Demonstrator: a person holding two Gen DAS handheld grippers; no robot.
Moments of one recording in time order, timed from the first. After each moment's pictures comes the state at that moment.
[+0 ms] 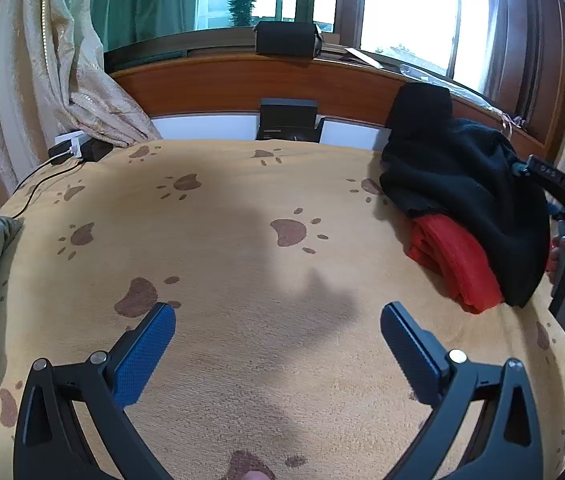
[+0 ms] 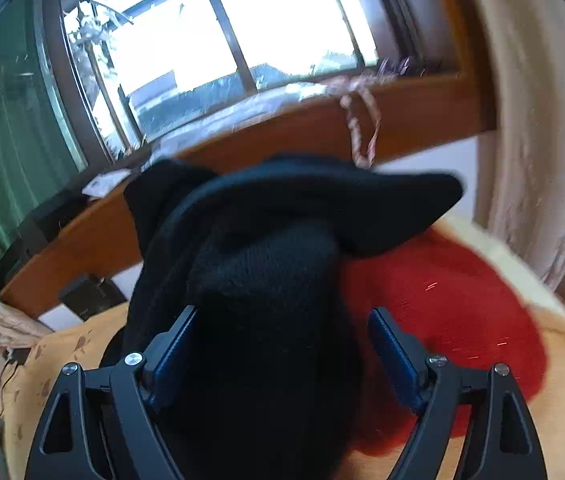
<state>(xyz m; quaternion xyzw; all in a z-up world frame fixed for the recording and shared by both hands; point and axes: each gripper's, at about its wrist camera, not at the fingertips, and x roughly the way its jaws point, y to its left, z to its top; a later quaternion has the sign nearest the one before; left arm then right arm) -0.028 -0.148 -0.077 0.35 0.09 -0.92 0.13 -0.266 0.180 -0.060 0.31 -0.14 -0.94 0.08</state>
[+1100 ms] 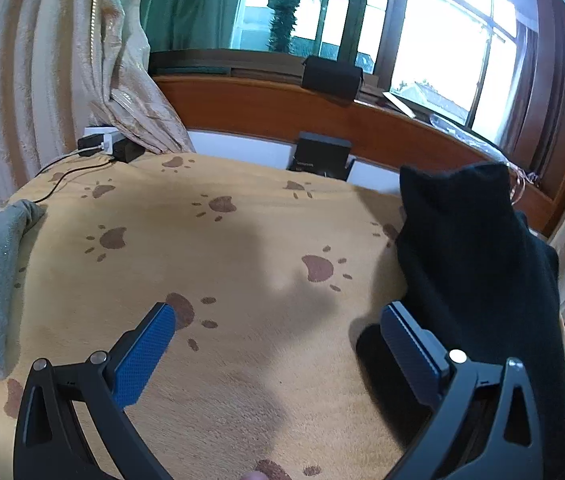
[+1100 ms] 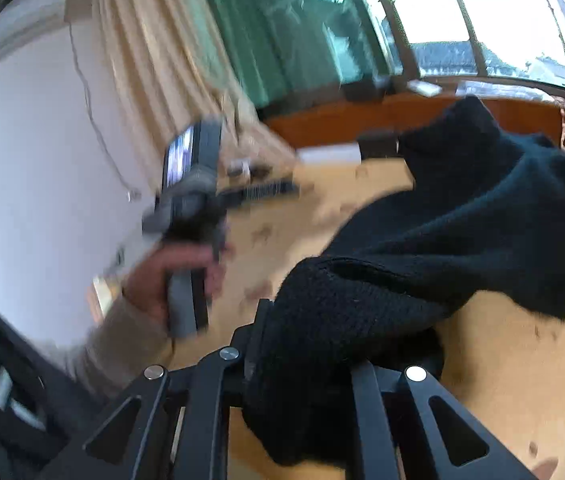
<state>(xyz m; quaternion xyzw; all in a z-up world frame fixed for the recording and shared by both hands) -0.007 -0.180 -0.055 0.30 0.14 -0.93 0.16 0.096 0.110 -0.047 0.32 0.01 -0.84 0.45</state>
